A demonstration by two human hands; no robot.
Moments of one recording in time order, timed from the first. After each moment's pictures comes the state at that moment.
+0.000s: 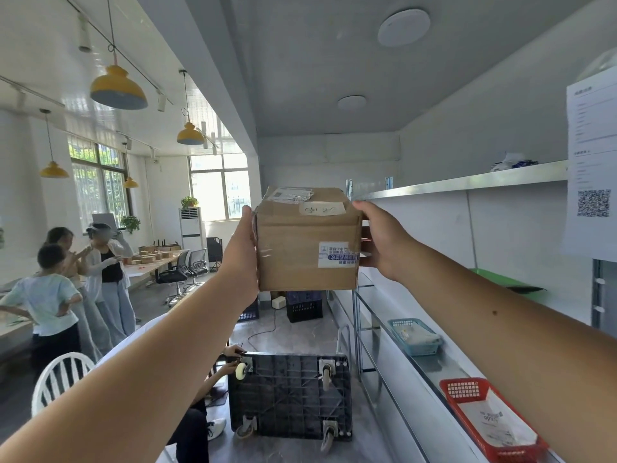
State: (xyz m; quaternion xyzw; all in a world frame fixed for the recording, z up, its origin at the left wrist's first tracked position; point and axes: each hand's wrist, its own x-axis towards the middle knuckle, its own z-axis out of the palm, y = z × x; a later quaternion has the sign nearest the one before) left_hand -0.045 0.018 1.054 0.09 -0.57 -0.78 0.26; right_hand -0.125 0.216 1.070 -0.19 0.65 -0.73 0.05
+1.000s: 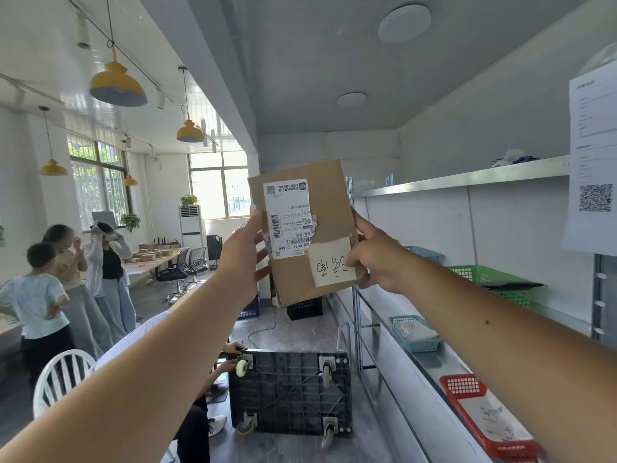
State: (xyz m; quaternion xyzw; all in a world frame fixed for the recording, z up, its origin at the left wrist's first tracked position) left_hand -0.061 -0.007 1.035 0.05 -0.60 -0.75 0.28; right_hand -0.124 0.212 1.042 -0.24 0.76 -0.60 0.03
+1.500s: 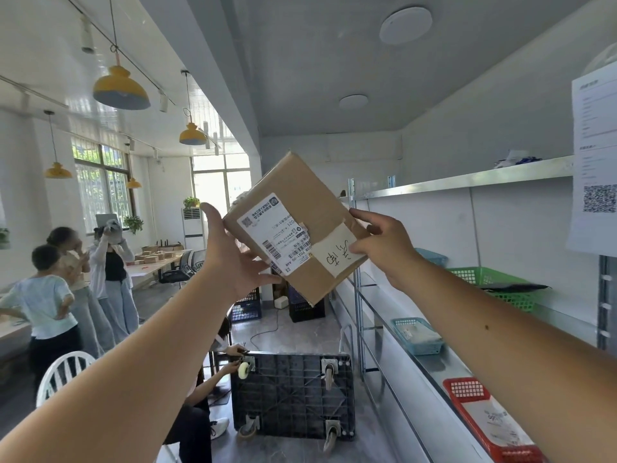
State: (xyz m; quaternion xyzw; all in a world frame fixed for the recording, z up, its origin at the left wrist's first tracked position) left_hand -0.061 -0.026 1.046 0.04 -0.43 -0.88 0.18; right_hand -0.146 0.219 1.037 -0.28 0.69 -0.65 -0.13
